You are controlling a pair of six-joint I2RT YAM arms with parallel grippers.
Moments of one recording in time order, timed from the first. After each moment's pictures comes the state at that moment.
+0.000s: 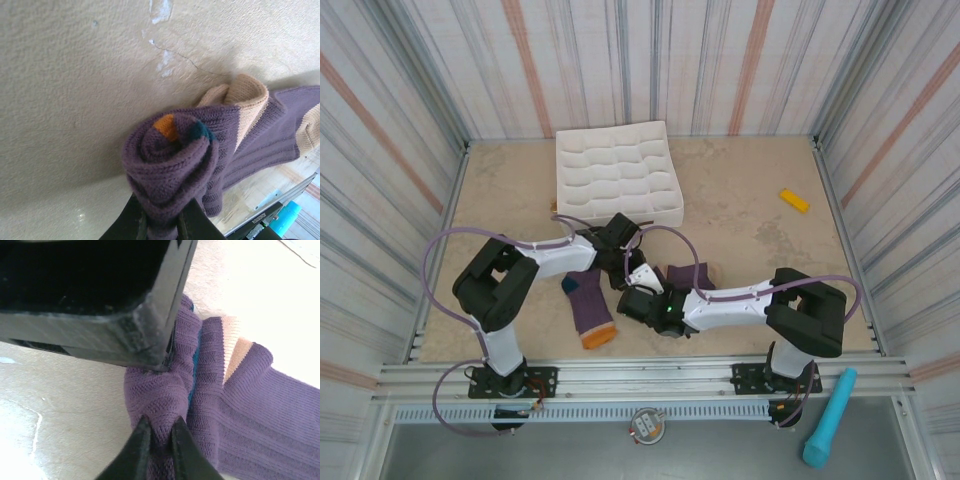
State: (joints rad) left arm -0.72 1.80 1.02 -0.35 0.44 -1.04; right arm 1.24 1.64 0.83 -0.36 0.64 0.50
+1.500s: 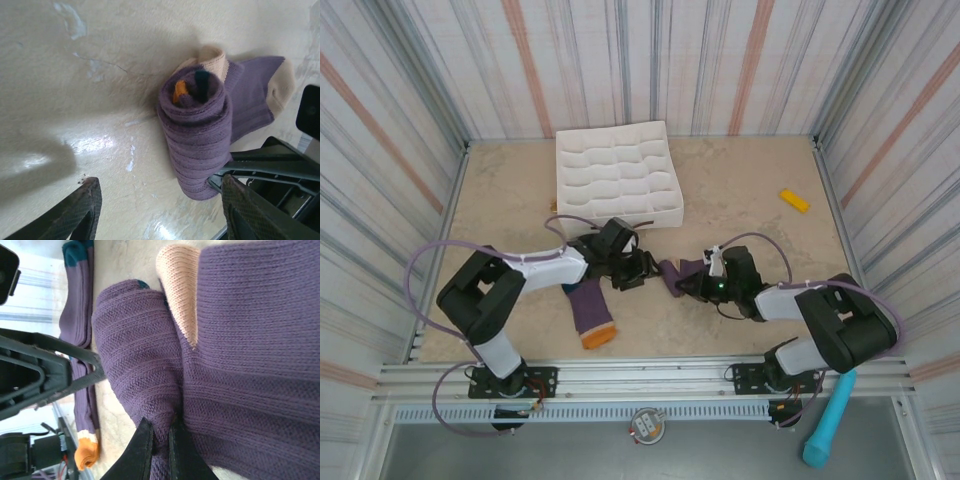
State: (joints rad) left arm -0.76 1.70 0.90 -0.12 0.40 -1.01; right arm 0.43 1.43 0.28 0.45 -0.62 0.84
